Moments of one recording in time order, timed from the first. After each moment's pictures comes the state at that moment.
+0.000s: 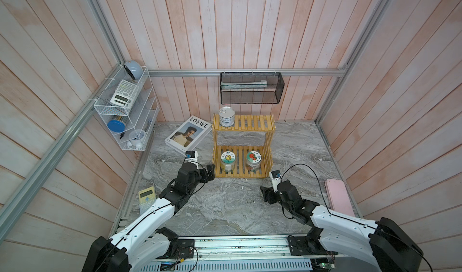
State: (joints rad) left arm -0.47 1.01 0.54 -0.02 -0.11 -0.45; right arm 0.77 1.06 0.26 0.18 0.22 0.33
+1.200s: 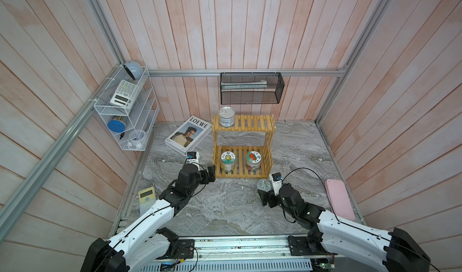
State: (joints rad) left arm -0.51 0.99 0.56 -0.06 -0.14 -0.42; right arm 0.85 0.85 0.26 0.01 0.27 0.36
